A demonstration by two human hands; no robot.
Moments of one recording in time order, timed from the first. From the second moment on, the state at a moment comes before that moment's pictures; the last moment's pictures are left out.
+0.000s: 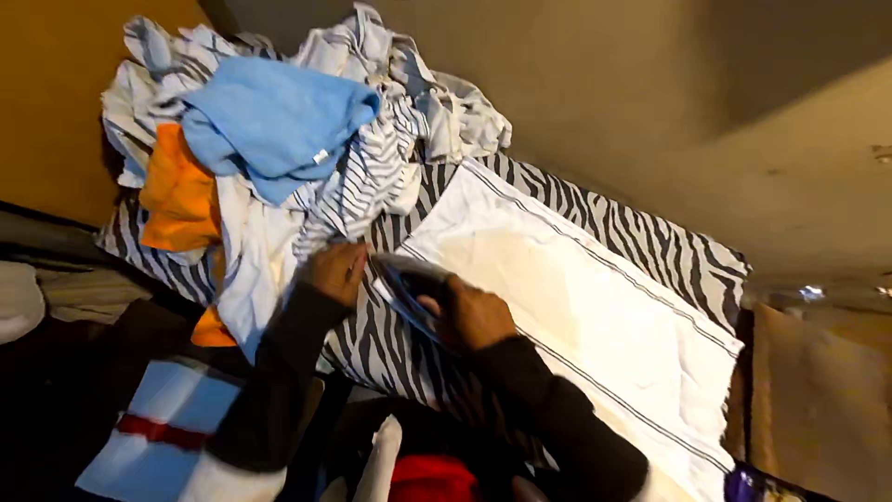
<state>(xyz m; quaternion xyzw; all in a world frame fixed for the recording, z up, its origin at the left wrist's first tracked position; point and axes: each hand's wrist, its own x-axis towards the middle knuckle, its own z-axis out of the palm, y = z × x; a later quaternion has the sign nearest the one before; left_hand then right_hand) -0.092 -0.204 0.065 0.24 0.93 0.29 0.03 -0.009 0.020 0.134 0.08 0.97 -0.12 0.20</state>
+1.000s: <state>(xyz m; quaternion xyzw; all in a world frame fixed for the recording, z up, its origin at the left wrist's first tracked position) -0.025 -0.187 0.089 0.18 0.89 0.38 -0.15 0.100 0.056 0.128 0.18 0.96 -0.13 0.18</state>
